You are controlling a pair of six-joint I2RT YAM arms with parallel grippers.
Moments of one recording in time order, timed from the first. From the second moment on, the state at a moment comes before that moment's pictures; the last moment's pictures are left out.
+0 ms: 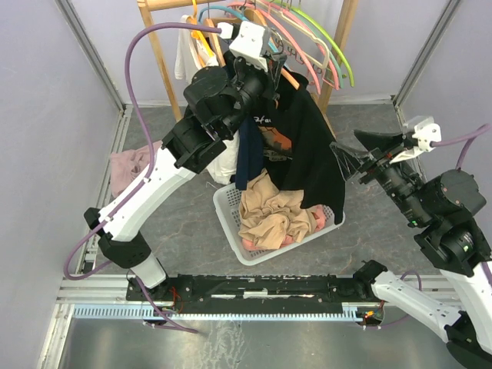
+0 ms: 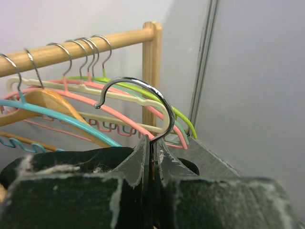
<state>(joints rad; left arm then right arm) -0.93 1.64 2.09 -0.16 -0.31 0.06 0.64 0.73 1.30 -0.38 0.09 0.05</state>
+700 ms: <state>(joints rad) -0.93 1.72 2.26 -0.25 -0.45 0.11 0.64 0.65 1.16 -0.45 0.06 0.08</state>
